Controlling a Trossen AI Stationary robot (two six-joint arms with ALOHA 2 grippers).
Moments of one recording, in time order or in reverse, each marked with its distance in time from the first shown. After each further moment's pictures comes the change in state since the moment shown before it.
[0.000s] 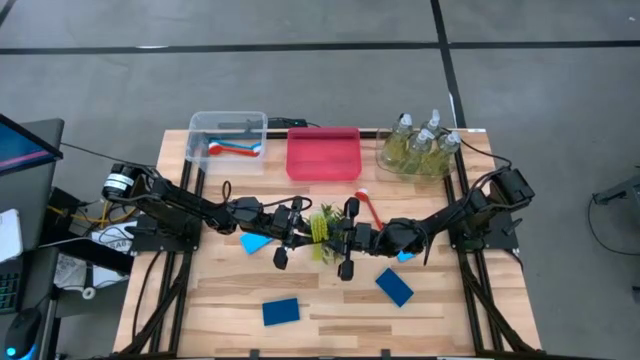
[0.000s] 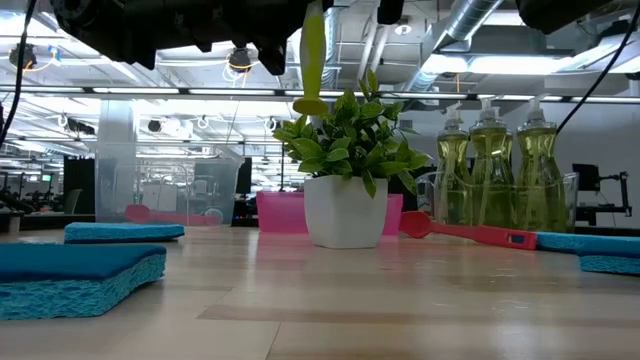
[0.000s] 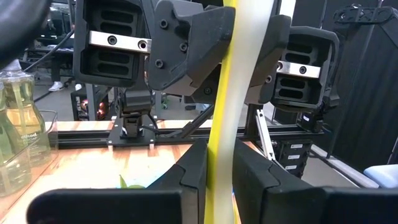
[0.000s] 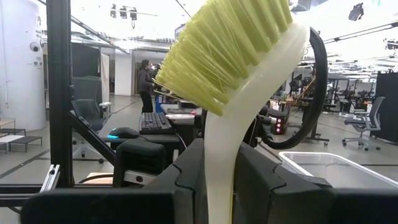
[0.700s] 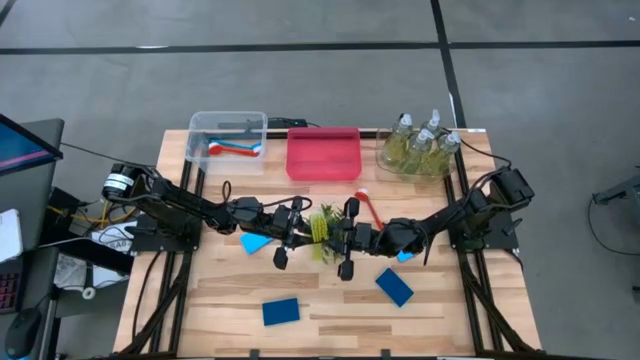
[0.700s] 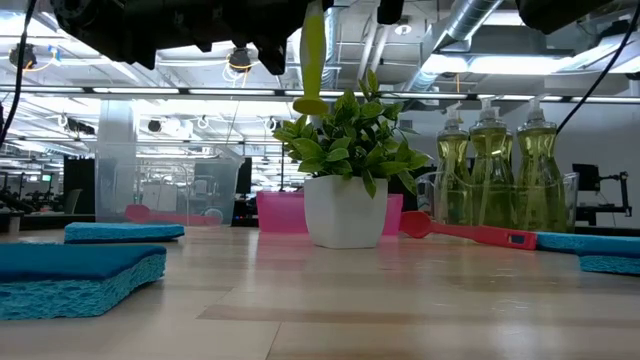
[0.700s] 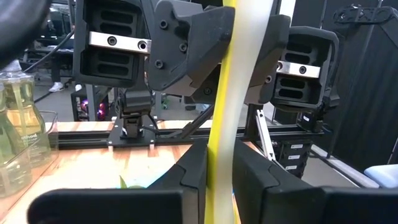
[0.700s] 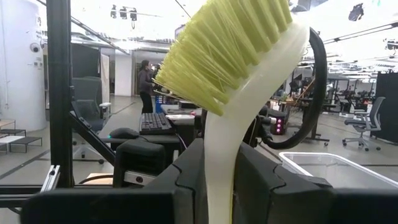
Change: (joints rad) left arm 0.000 0.000 0.000 0.001 0.000 0.002; right arm 0.000 0.000 0.000 0.003 -0.001 0.000
